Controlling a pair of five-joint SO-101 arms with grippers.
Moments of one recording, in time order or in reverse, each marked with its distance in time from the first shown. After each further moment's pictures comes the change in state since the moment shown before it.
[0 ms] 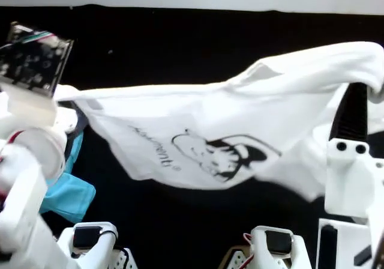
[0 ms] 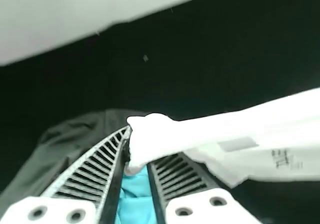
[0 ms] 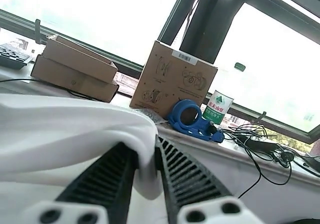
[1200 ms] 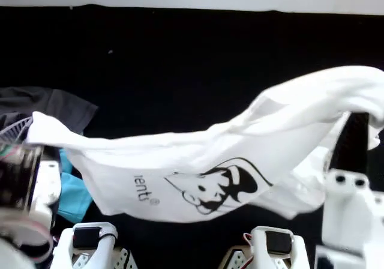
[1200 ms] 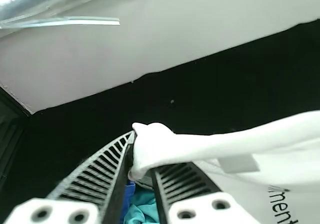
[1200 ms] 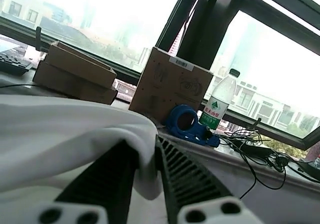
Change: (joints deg) left arm -0.1 -11.2 2.4 0.7 0.0; right arm 0.0 -5.4 4.4 0.1 0.0
